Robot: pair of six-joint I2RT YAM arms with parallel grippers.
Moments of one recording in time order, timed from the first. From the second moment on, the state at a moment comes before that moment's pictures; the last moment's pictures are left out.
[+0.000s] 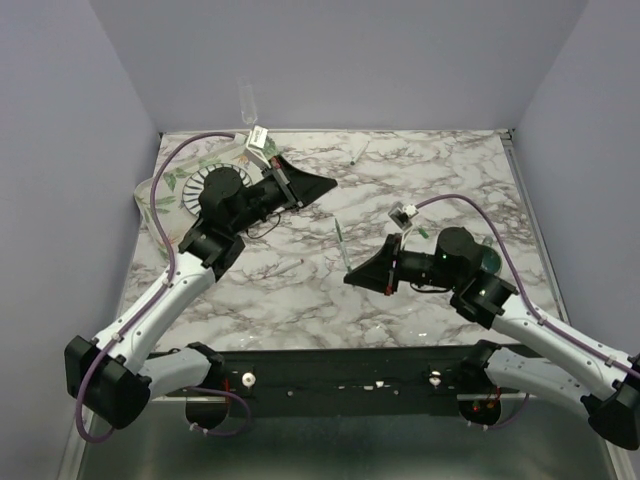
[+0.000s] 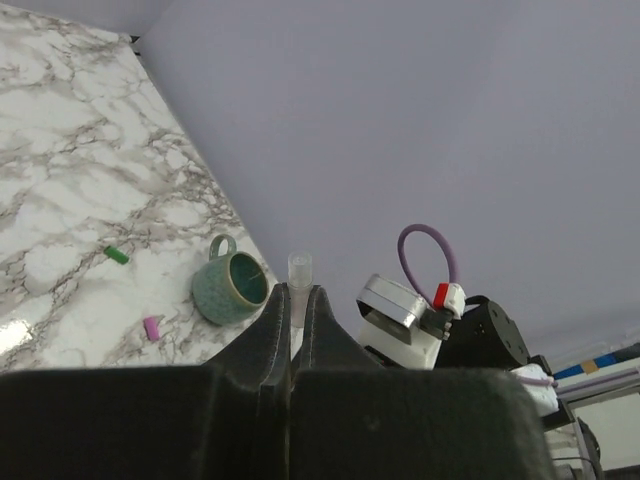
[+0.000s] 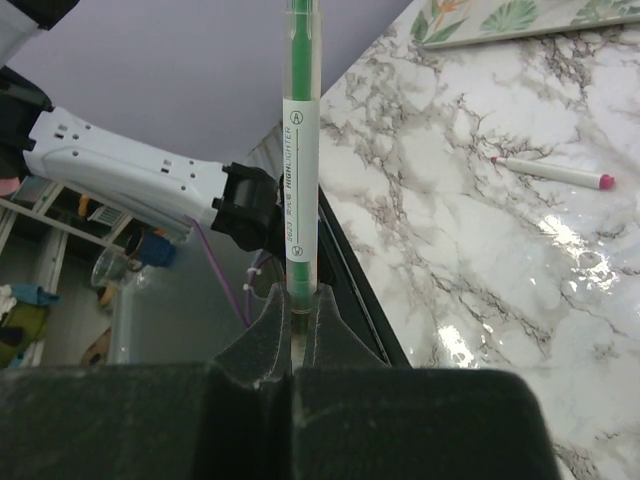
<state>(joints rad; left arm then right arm) -0.53 1.13 1.02 0.21 0.41 -1.00 0.78 0.88 0.67 0.09 -0.54 0.60</state>
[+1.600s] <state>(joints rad) -0.53 1.05 0.96 0.17 0.43 -0.91 0.78 0.96 0.75 0.13 -0.49 0.65</state>
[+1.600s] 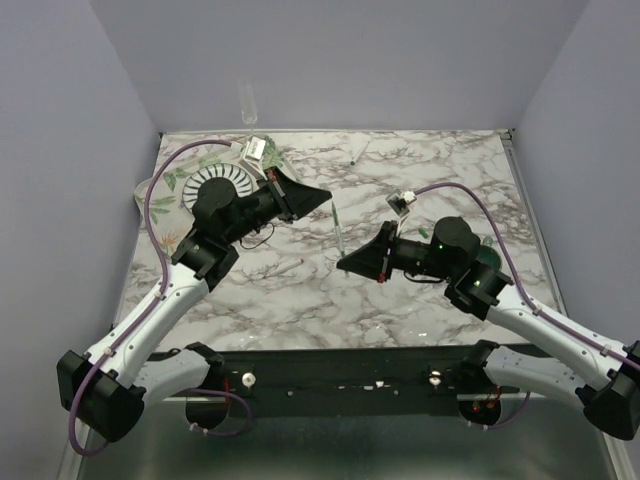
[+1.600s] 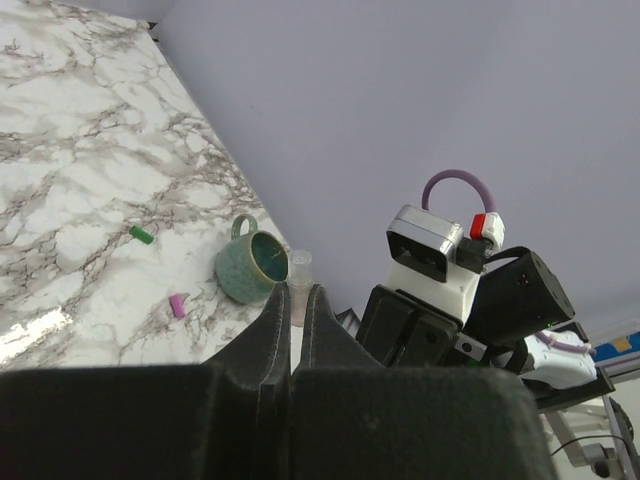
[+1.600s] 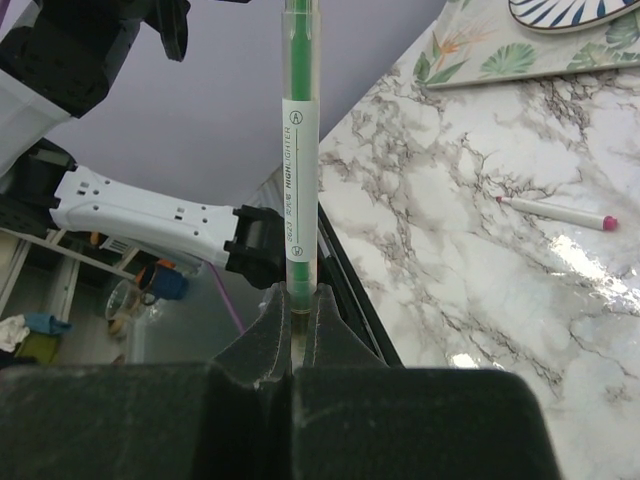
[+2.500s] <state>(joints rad) -0.53 1.02 0.97 0.16 0.42 -0.93 0.80 0.98 0.75 0.14 -0.49 0.66</state>
